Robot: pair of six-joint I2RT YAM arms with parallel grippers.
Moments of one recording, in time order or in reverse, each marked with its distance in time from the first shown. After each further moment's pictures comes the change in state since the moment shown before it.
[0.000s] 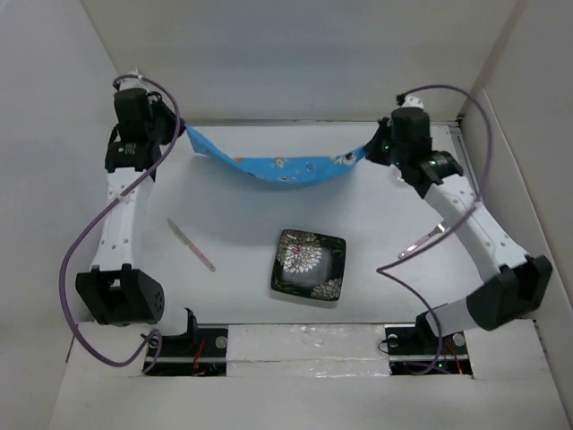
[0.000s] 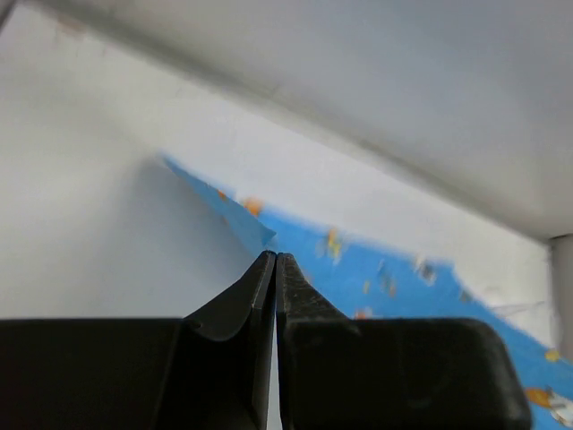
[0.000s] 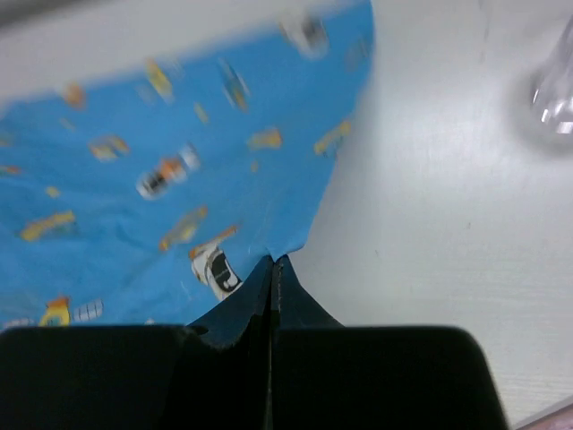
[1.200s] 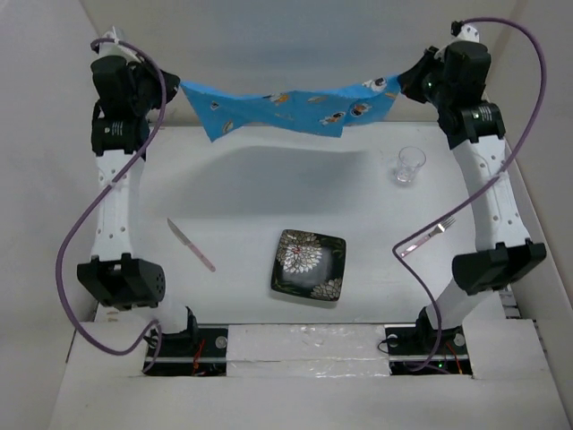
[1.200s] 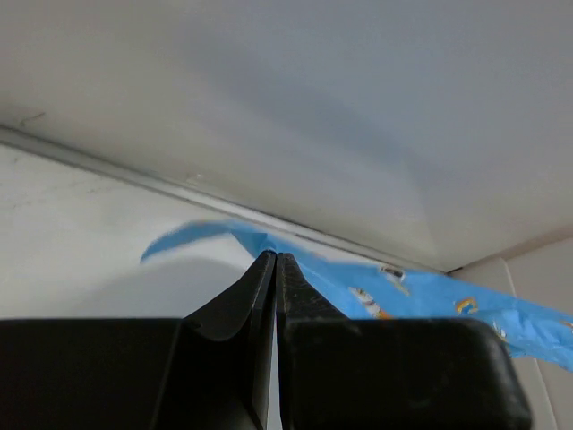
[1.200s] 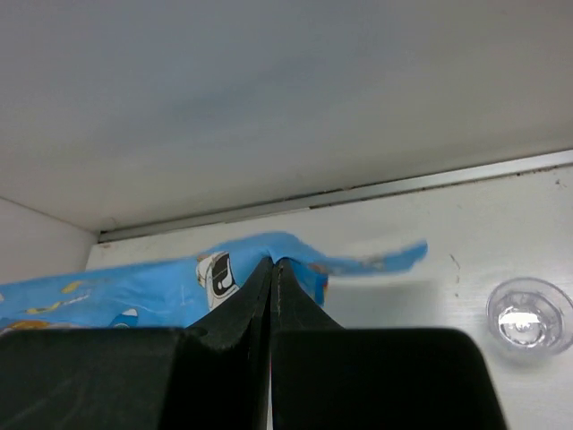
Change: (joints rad) left arm 0.018 0.168 0.473 0.002 0.137 -0.102; right arm -0.218 0.245 0.786 -0.121 -0.138 -0.060
